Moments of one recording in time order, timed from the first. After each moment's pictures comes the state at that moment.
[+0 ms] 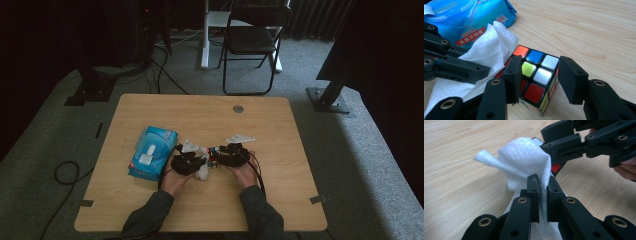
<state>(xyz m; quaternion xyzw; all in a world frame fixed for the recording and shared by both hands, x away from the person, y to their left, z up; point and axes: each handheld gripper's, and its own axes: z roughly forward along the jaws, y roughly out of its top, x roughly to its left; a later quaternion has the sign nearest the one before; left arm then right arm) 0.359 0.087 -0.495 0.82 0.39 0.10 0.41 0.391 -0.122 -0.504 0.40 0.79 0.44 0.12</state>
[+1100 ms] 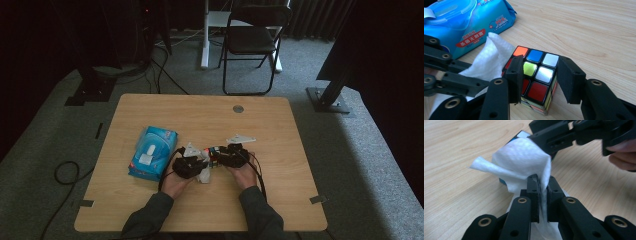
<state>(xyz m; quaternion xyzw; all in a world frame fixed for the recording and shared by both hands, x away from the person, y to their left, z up) 0.355 0.085 -0.506 0.84 0.36 0.10 0.40 0.390 -0.122 -0.505 0.41 0.79 0.45 0.11</state>
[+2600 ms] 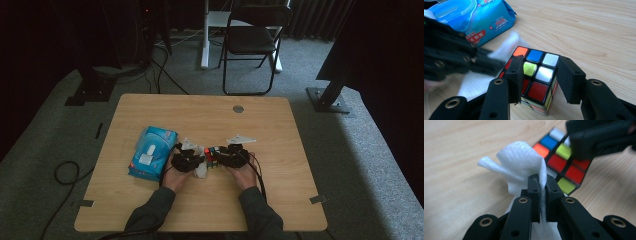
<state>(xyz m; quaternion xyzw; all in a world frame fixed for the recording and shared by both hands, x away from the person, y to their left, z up) 0.379 0.090 -0.525 0.81 0.41 0.10 0.40 0.389 -0.122 -0.506 0.41 0.78 0.45 0.11</state>
